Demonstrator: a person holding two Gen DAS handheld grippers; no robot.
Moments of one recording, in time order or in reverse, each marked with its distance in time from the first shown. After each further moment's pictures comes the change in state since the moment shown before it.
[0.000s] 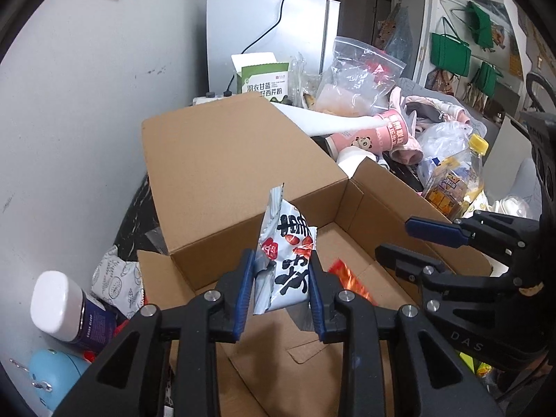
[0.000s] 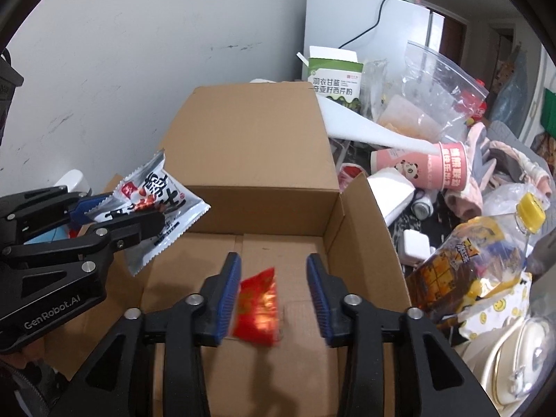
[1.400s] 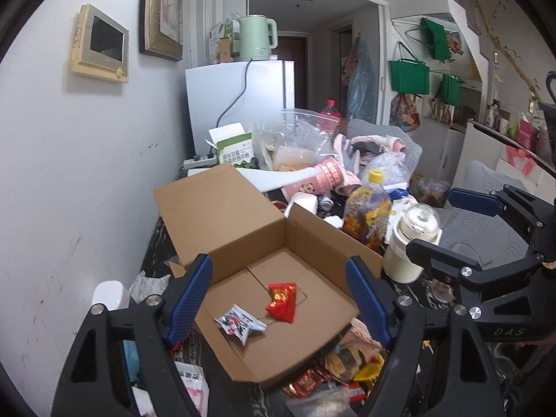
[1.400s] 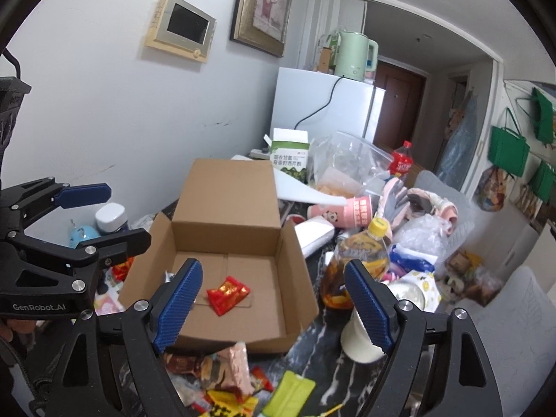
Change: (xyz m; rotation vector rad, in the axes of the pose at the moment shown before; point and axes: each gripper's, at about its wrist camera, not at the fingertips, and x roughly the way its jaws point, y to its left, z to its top) left arm -0.175 -0.063 -0.019 0.116 -0.185 -0.034; right arm -0.211 0.015 -0.049 -0.008 -0.243 -0.141
